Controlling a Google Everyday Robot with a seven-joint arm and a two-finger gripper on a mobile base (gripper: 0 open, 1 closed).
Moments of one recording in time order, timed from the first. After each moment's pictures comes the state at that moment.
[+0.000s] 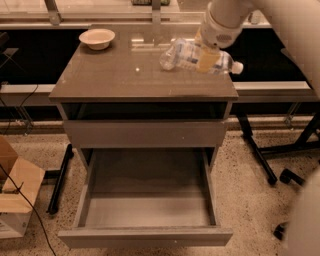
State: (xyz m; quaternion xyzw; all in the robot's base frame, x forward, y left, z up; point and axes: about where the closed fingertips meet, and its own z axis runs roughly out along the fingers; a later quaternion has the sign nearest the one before) arm 0.681 -0.129 0.933 -0.70 0.68 -0.08 0.22
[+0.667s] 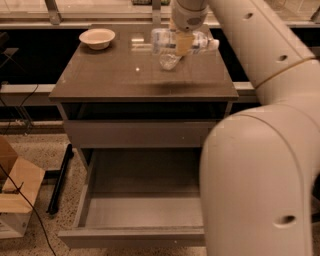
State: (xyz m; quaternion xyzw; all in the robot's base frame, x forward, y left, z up) arm 0.757 -0.076 0.947 -0.75 0.62 -0.13 0.19
